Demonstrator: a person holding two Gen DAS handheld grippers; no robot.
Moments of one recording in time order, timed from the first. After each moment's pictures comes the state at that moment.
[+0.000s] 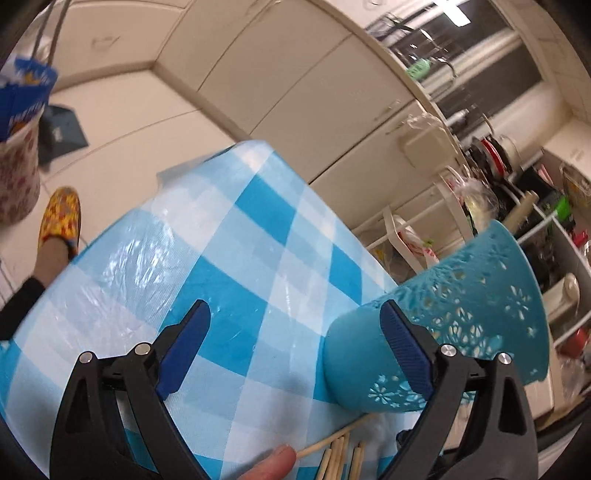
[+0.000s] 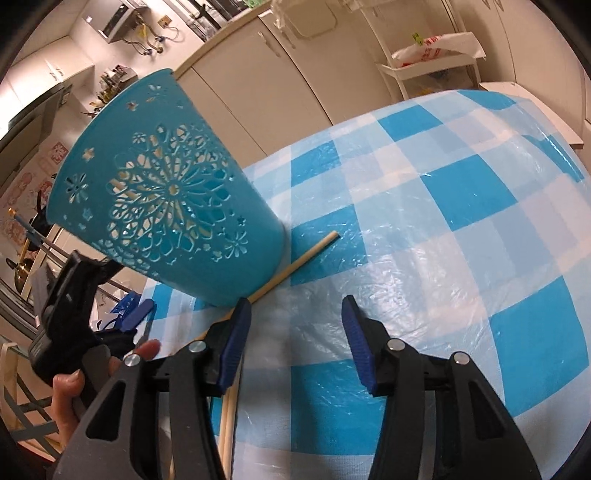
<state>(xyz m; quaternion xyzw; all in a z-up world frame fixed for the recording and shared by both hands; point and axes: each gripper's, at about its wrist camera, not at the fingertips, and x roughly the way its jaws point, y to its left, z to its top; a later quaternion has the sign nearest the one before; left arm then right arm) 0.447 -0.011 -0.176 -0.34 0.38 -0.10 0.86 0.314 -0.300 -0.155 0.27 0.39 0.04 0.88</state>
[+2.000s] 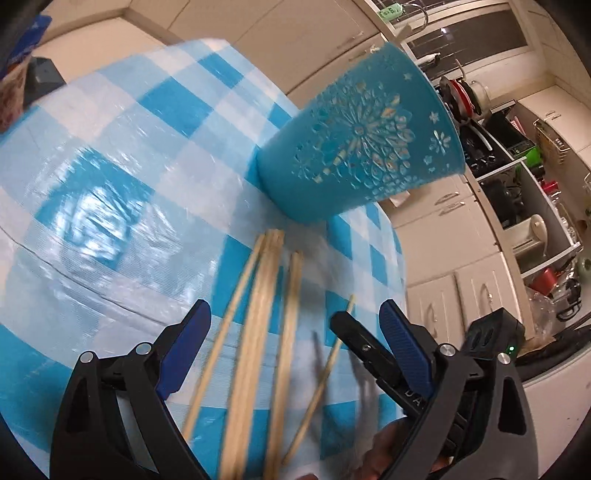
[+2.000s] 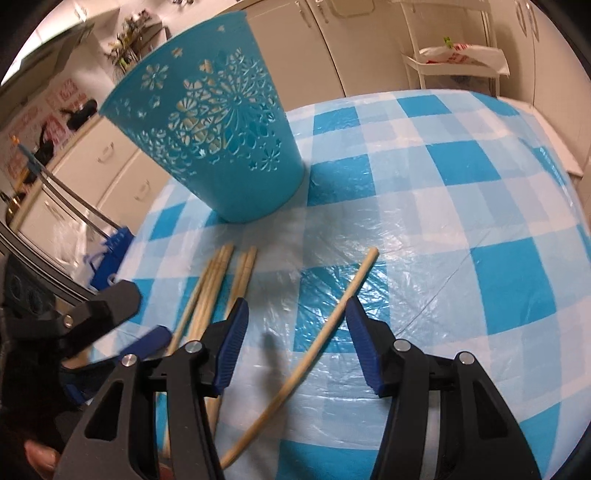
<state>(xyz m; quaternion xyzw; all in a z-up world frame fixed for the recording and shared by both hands) 0.322 -0.052 -0.181 -0.33 0.47 -0.20 0.80 0.274 -0.268 -0.142 0.17 0.47 0.05 0.87</state>
